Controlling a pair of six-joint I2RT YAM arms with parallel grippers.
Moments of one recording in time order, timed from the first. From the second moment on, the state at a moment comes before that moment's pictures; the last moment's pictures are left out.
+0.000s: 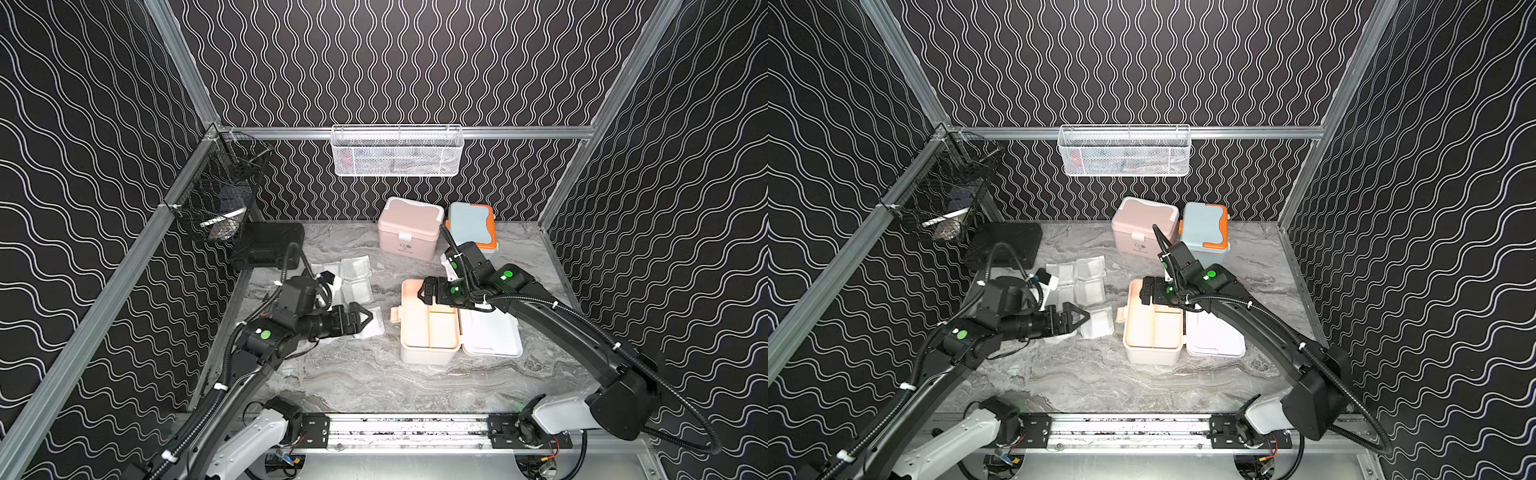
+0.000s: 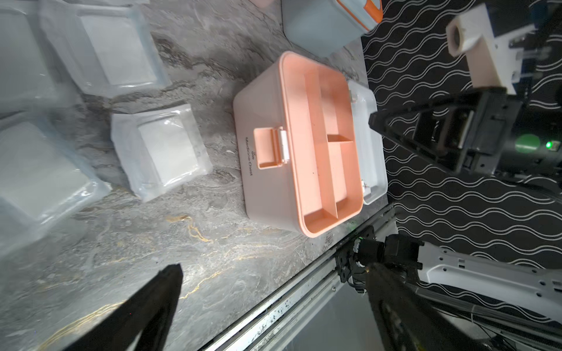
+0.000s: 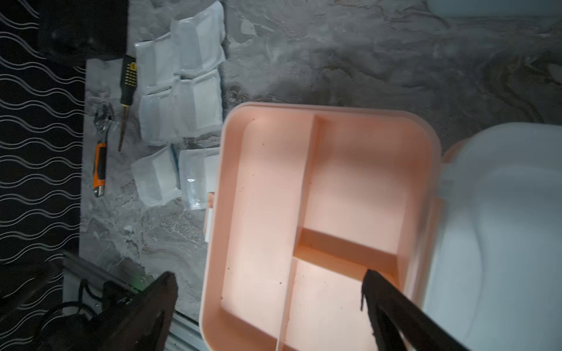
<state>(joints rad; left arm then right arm) -0.40 0.89 0.90 -0.75 0.42 -0.61 0.66 1.44 1.32 -0.87 -0.05 0.64</state>
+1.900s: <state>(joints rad) -0.99 0.92 0.62 -0.29 -0.03 -0.76 0.83 1.78 1.46 -0.95 0.28 0.77</state>
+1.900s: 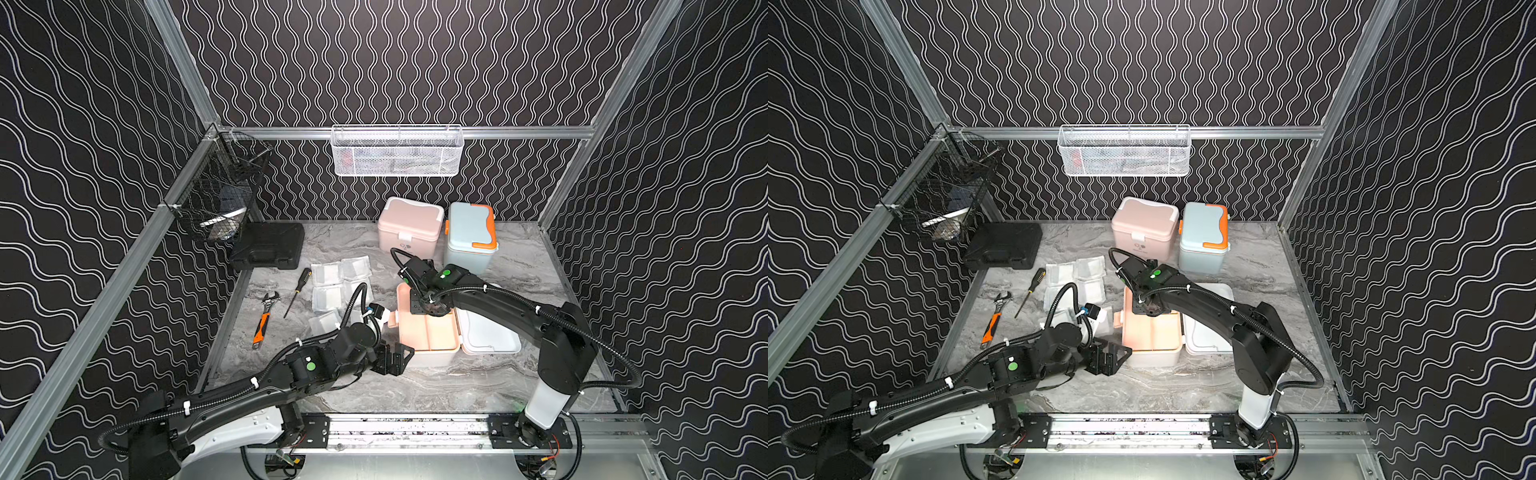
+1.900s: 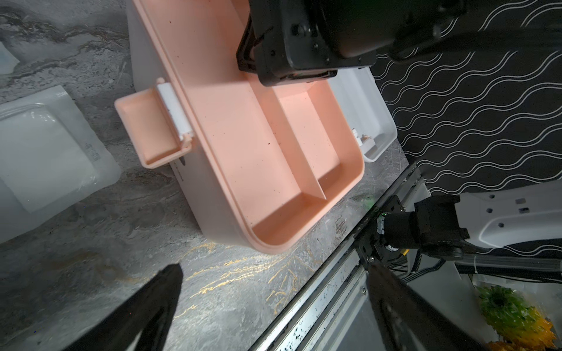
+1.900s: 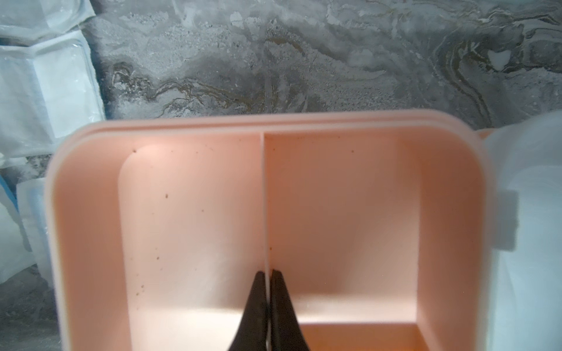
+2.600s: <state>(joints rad) -0.99 0.92 0.61 -0.29 -0.06 -0.76 0.86 1.74 1.48 -1.04 0.29 0.79</state>
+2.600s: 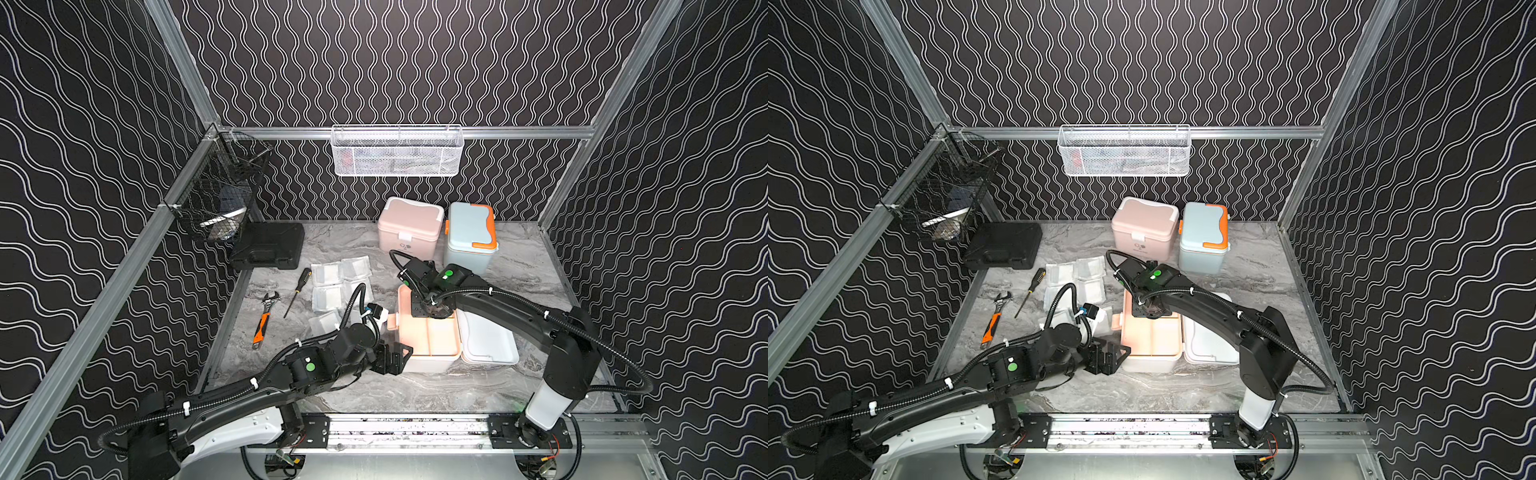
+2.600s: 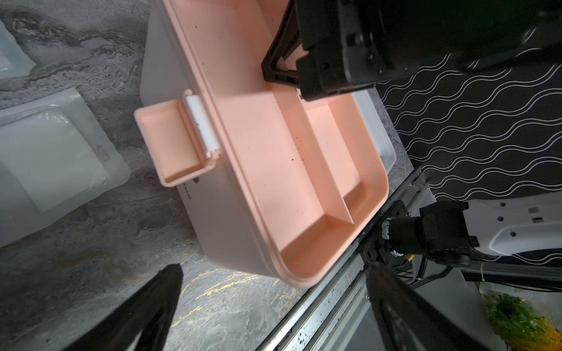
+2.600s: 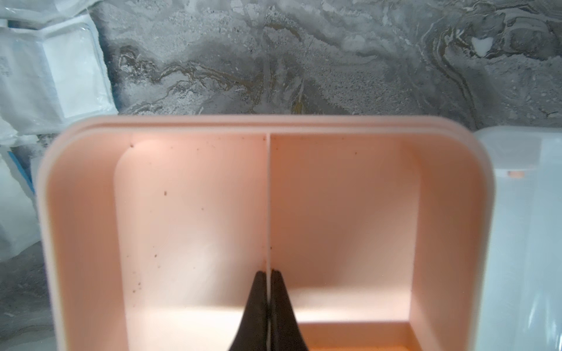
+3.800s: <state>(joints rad) -0.99 0.65 0.66 -0.34 -0.11 -0.70 0.92 1.42 1.45 -0.96 0.29 0.66</state>
